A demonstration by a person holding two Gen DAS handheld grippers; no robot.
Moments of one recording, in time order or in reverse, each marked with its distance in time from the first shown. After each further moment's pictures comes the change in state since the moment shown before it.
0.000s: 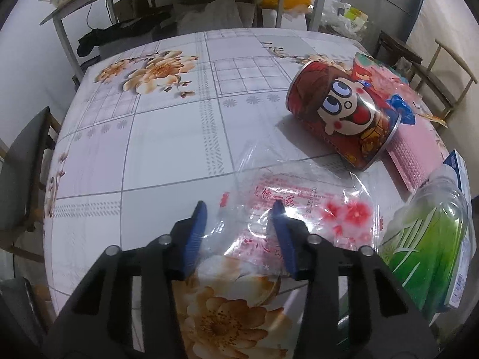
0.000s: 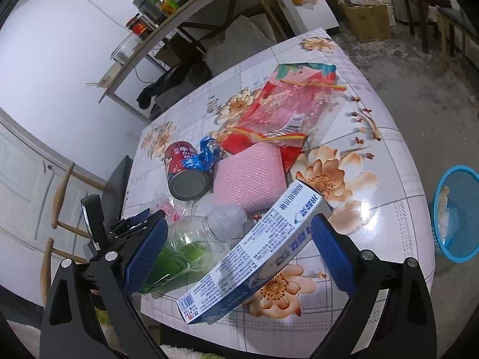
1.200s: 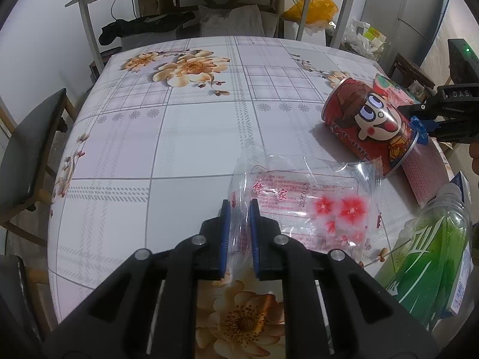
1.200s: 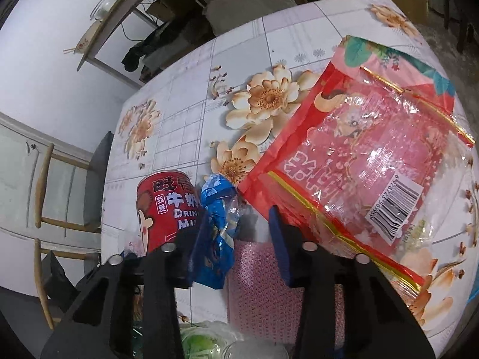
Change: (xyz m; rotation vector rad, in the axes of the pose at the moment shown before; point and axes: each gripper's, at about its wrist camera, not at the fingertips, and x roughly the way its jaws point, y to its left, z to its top) left arm -0.005 0.027 -0.009 -0.114 -0.040 0.022; right arm 0.169 0.037 0.093 -0.031 0.244 -0.021
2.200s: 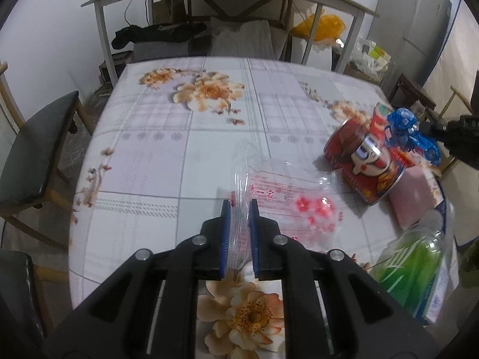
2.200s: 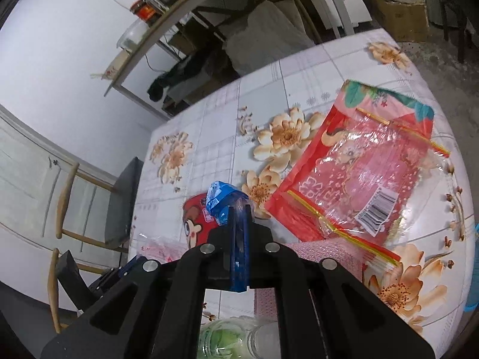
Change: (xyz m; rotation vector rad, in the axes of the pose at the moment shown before) left arm -0.040 0.015 0.016 -0.063 -0.065 0.002; right arm -0.074 0.005 -0.012 -0.017 -0.192 0.106
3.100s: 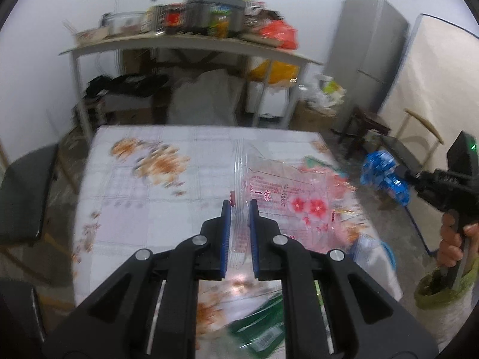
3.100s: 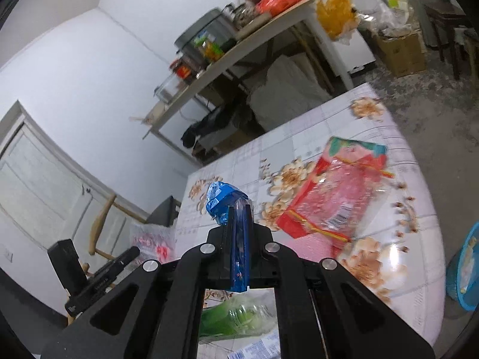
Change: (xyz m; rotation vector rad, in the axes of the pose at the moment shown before) left arm -0.117 -0.073 0.049 0.081 -0.192 -0.203; right arm -0.143 -0.021 -0.035 0.023 -0.255 0.117
